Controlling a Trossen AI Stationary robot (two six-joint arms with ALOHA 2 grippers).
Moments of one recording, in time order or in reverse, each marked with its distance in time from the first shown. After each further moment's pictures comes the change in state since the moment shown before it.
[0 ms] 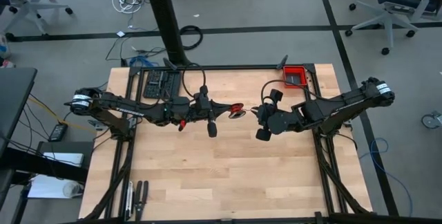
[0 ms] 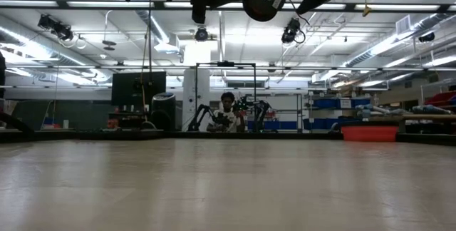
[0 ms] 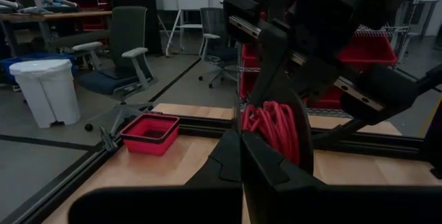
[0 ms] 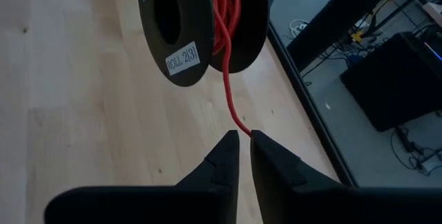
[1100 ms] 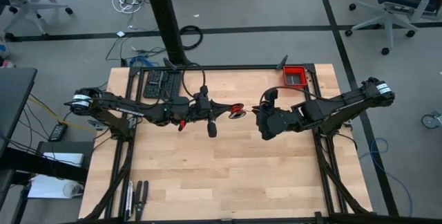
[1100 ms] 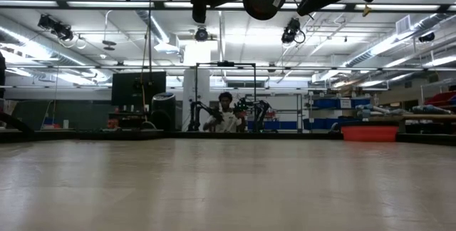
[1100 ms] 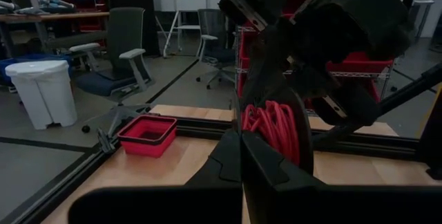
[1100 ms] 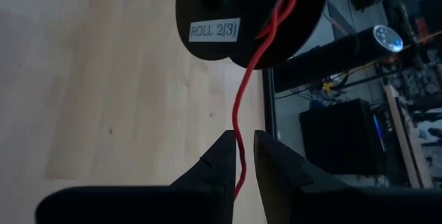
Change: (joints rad) left arm 0.000 -0.001 0.000 0.004 0.010 0.000; right arm -0.002 0.000 0.000 -0.003 0.020 -0.448
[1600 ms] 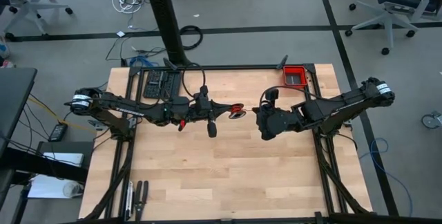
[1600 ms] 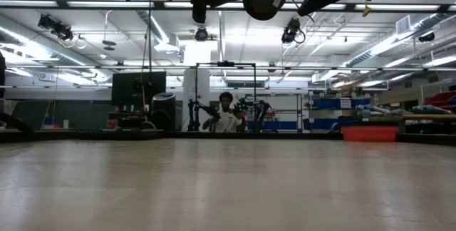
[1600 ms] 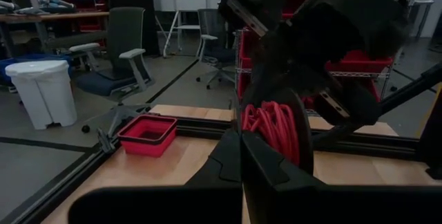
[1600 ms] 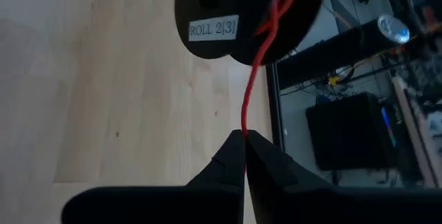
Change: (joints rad) left arm 0.000 0.000 0.000 0.000 0.001 0.000; right arm -0.006 0.000 0.000 -0.012 -0.008 0.063
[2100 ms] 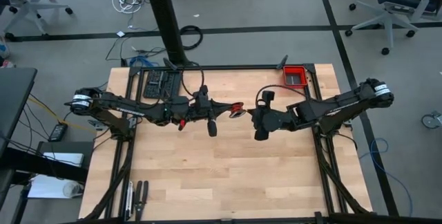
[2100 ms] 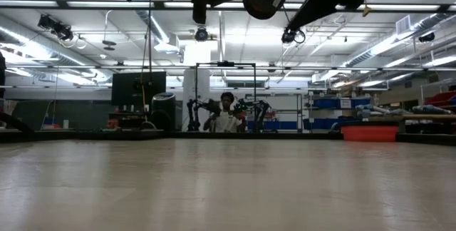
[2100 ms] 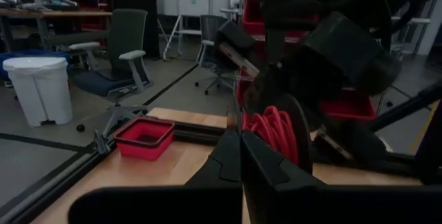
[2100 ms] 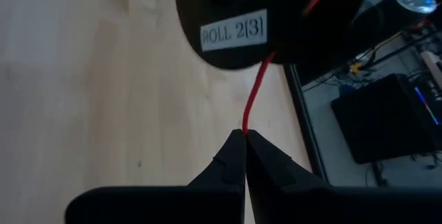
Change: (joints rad) left arm 0.000 0.001 0.000 0.030 -0.001 -0.048; right arm -0.048 0.021 -0.095 0.190 -0.067 0.104
